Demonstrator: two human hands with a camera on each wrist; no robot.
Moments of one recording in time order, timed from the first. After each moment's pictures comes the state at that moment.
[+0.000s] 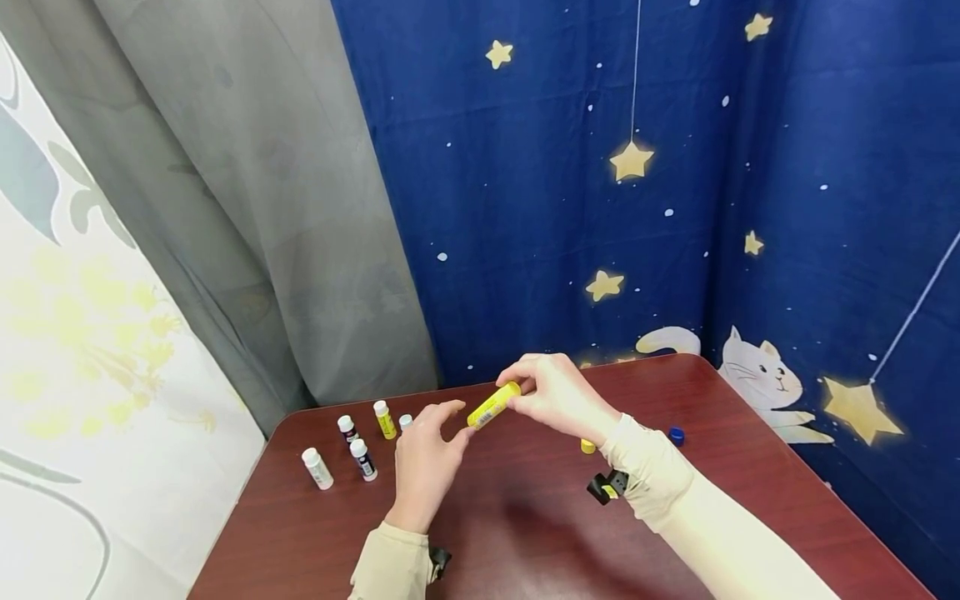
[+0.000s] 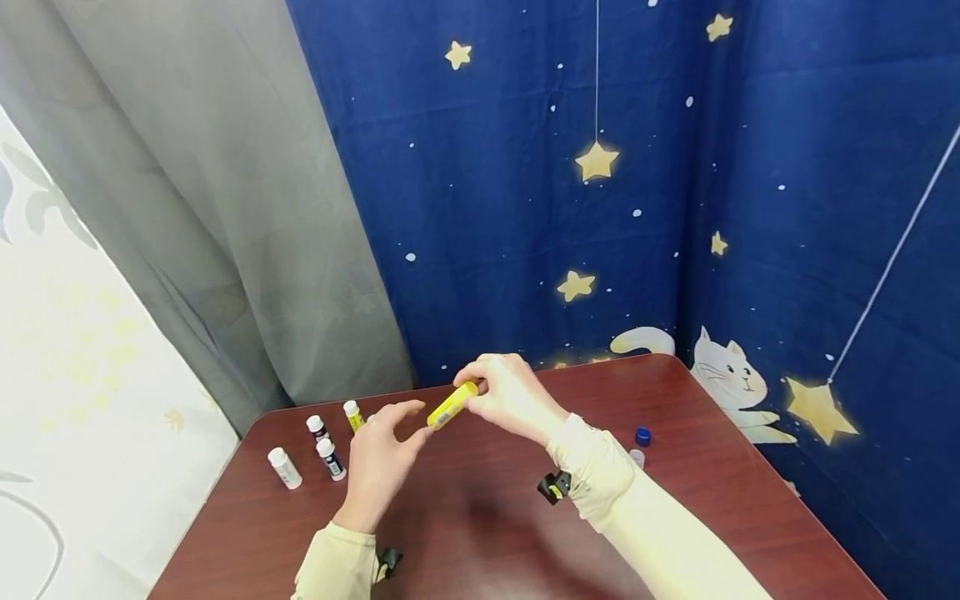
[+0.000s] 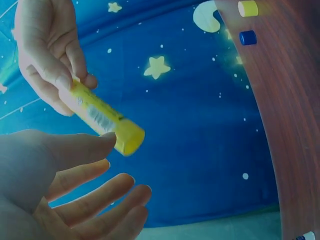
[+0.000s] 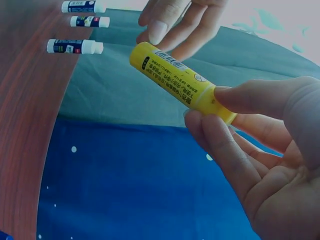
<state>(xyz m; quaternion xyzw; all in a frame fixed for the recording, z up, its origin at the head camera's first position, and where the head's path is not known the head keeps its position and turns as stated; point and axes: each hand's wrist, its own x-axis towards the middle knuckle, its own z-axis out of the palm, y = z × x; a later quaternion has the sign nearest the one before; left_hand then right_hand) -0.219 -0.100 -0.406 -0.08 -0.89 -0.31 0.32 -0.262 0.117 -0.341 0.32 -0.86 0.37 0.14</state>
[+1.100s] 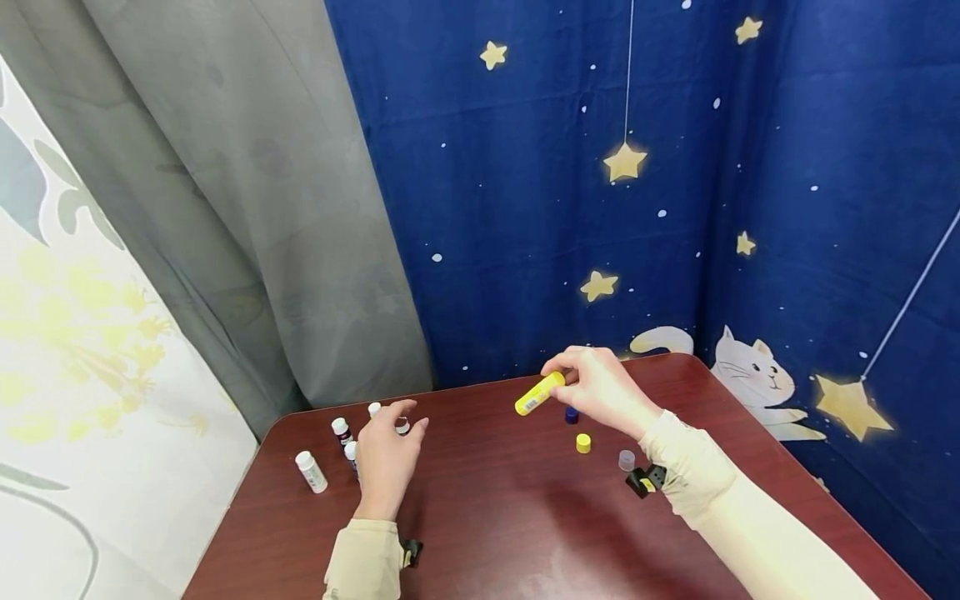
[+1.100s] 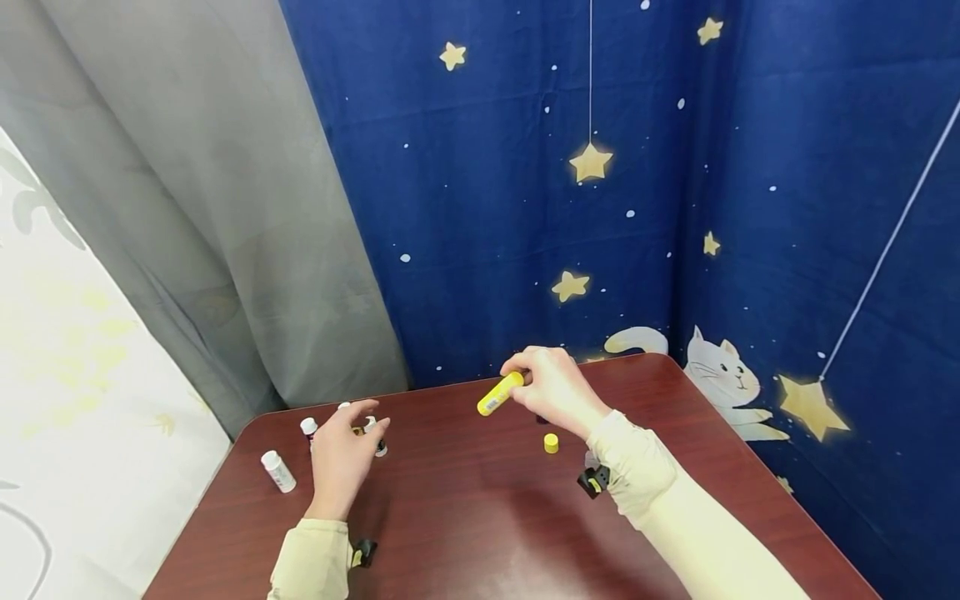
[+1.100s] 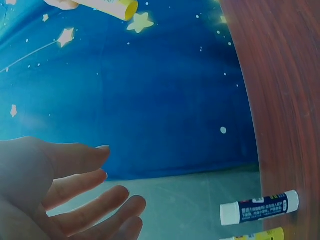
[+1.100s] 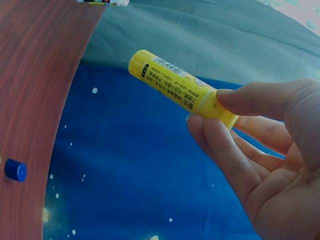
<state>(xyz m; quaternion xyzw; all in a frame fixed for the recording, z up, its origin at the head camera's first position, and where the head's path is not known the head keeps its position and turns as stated) -0.246 -0.151 -0.418 0.00 -0.88 -0.31 0.35 -0.273 0.173 -0.347 0.25 -0.89 0.34 0.16</state>
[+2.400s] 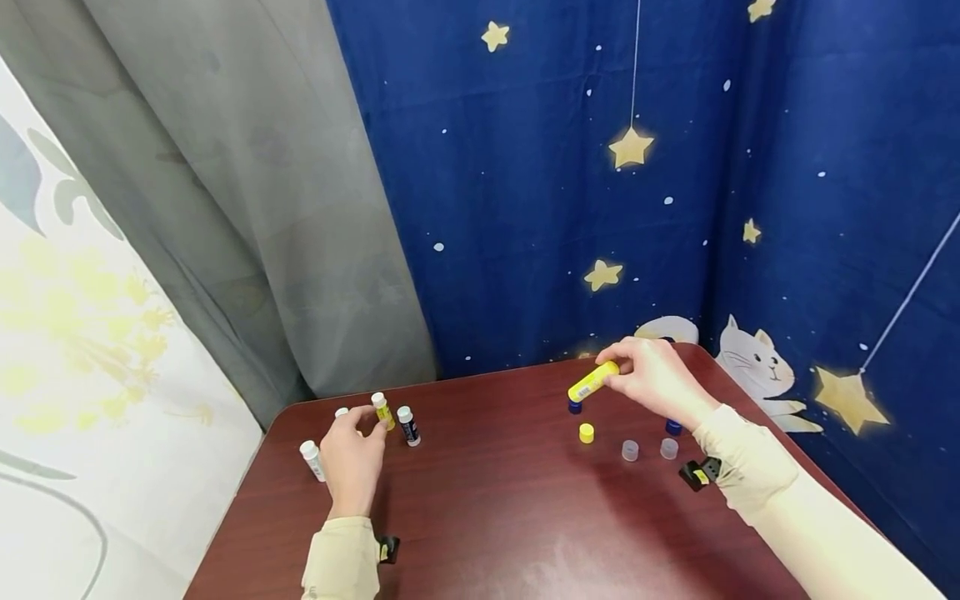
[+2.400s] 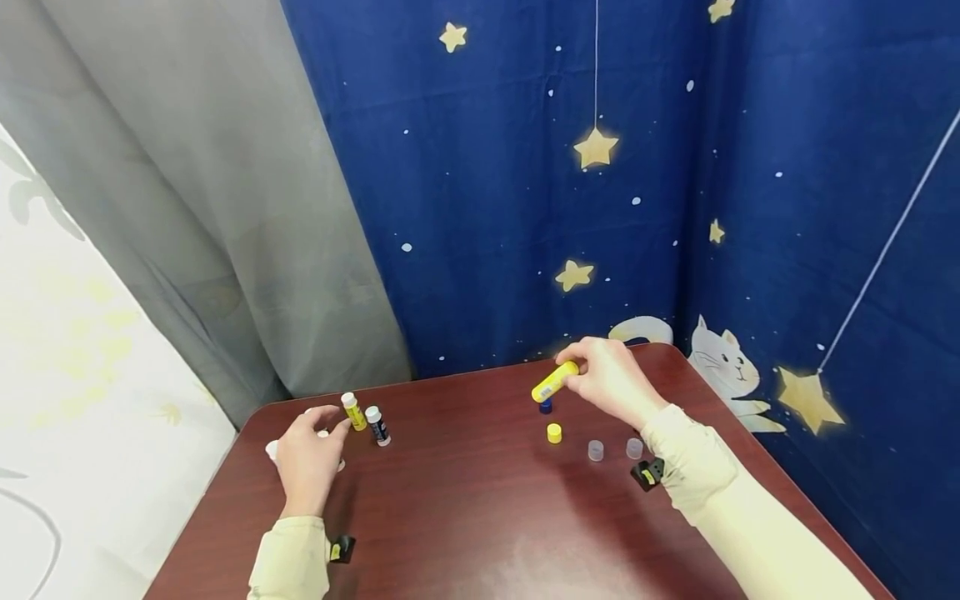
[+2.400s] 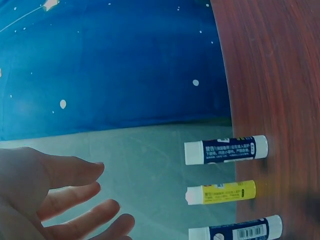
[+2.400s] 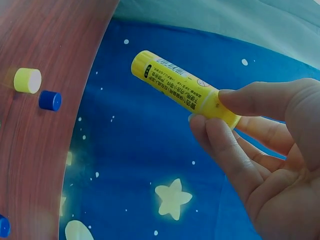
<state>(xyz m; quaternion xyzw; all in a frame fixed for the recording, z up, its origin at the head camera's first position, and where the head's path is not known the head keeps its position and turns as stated) -0.230 -0.190 -0.423 0.11 -0.88 -0.32 0.34 -0.273 0.246 -0.351 0.20 -0.92 0.30 0.16</state>
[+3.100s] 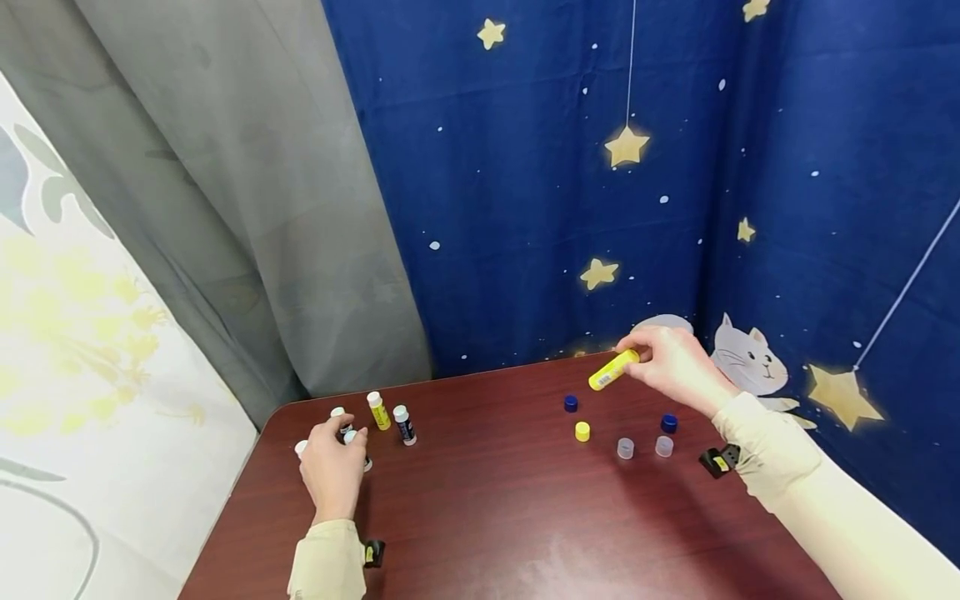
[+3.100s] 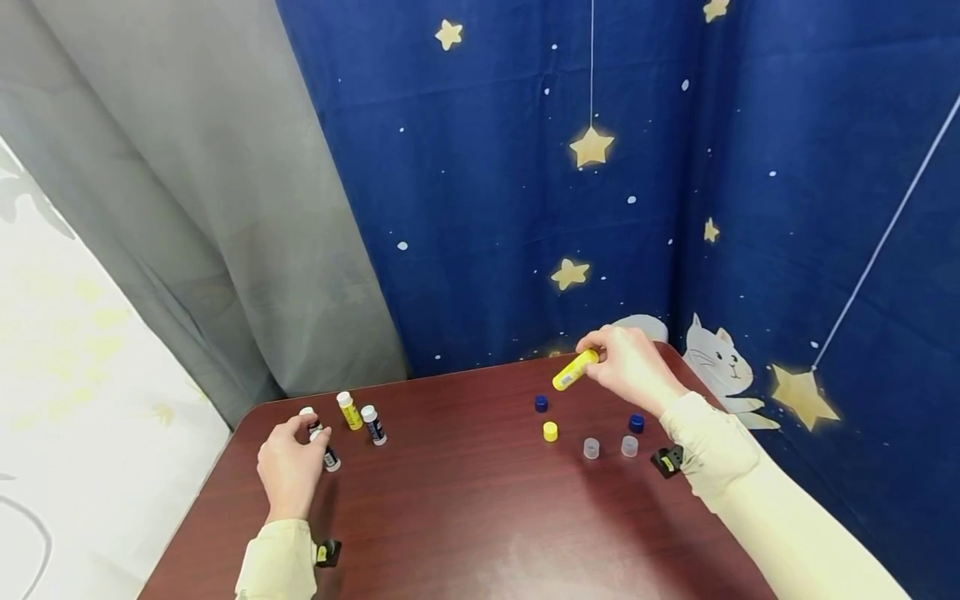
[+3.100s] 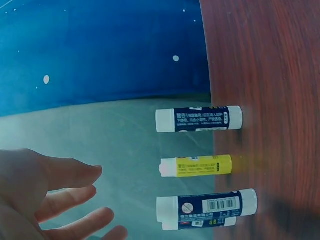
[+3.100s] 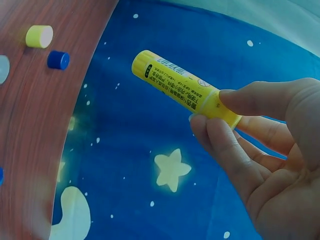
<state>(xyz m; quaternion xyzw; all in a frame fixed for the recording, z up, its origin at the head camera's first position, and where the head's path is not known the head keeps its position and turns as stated) -0.231 -0.214 -0.438 0.14 -0.88 -0.33 0.33 -0.277 0.275 -0.341 0.20 -0.93 0.26 0.18</state>
